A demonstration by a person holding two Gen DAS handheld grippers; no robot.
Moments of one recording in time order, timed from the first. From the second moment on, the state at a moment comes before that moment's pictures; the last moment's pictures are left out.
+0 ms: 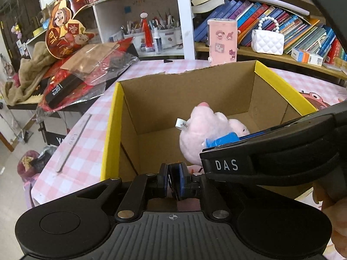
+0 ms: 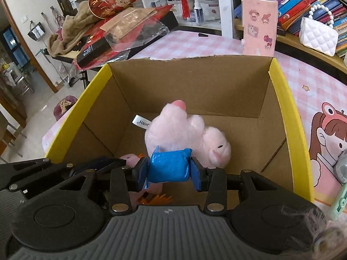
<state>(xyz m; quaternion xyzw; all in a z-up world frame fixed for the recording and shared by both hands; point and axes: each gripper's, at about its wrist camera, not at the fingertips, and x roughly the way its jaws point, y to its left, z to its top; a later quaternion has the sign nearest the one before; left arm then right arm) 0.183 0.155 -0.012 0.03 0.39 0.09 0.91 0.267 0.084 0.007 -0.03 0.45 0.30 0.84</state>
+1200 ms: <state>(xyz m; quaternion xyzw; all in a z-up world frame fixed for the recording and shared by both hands) 0.077 0.182 0.024 -0.01 0.32 0.12 0.94 0.141 0.037 0.059 -0.02 0.31 0.19 0.93</state>
